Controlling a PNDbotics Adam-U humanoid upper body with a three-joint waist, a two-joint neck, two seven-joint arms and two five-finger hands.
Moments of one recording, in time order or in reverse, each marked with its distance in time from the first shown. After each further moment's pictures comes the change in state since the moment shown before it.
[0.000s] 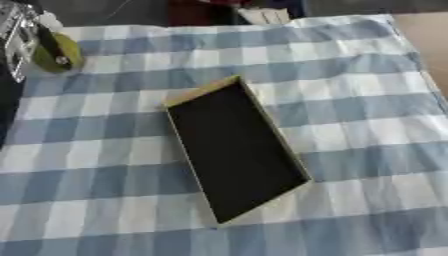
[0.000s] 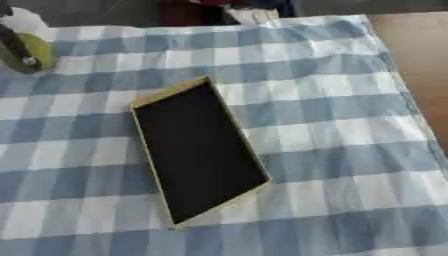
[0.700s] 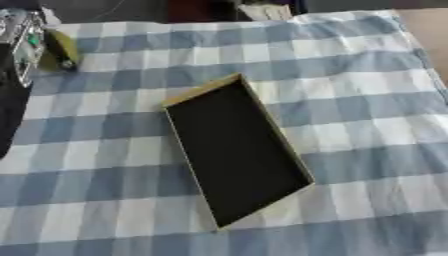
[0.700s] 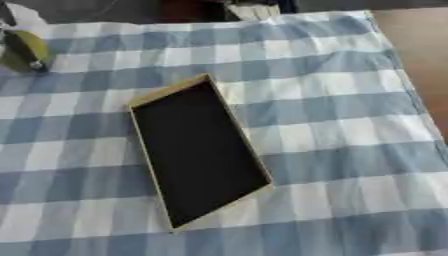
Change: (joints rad) left arm 0.000 -0.001 0.004 0.018 -0.020 0.070 0.006; right arm 0.000 0.007 0.000 0.012 0.008 -0.001 0.022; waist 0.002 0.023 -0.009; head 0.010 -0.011
